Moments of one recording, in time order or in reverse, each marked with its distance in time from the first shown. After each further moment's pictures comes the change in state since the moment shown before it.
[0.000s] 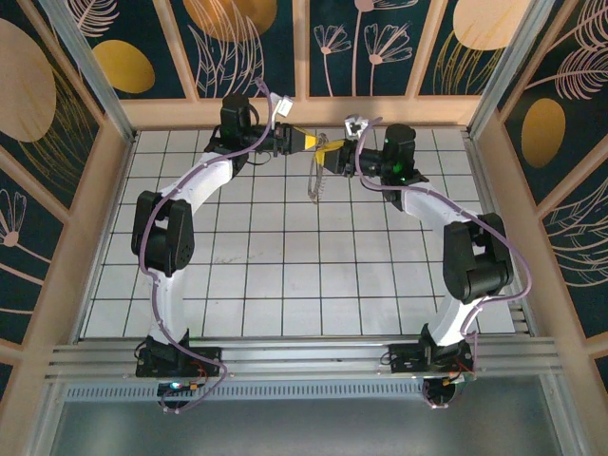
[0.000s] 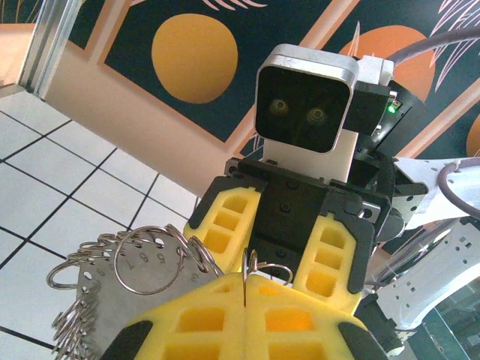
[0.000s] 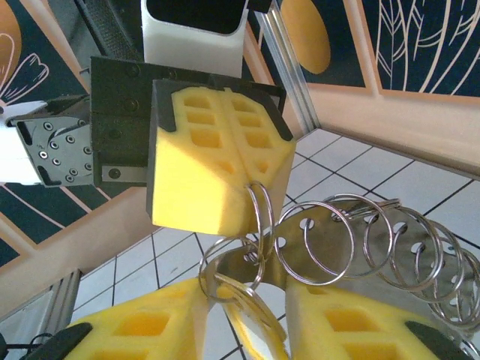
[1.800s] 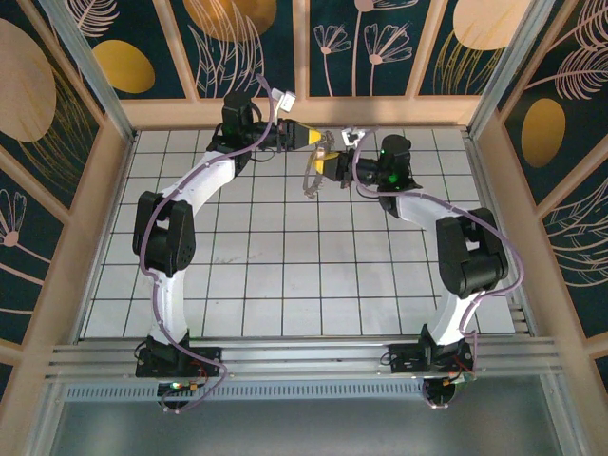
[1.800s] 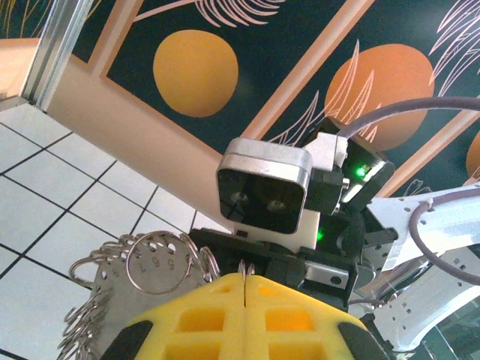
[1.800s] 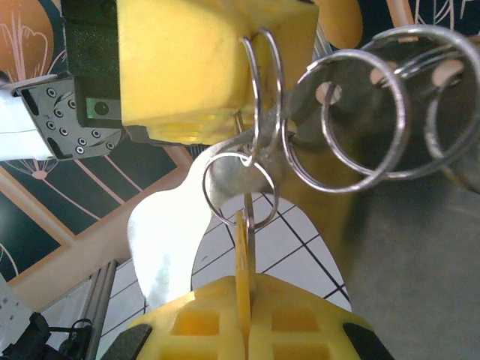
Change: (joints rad) left arm -0.012 0.000 0.025 0.050 -0.046 -0.077; right arm 0.019 0.052 -0.071 0.170 -0.067 0.114
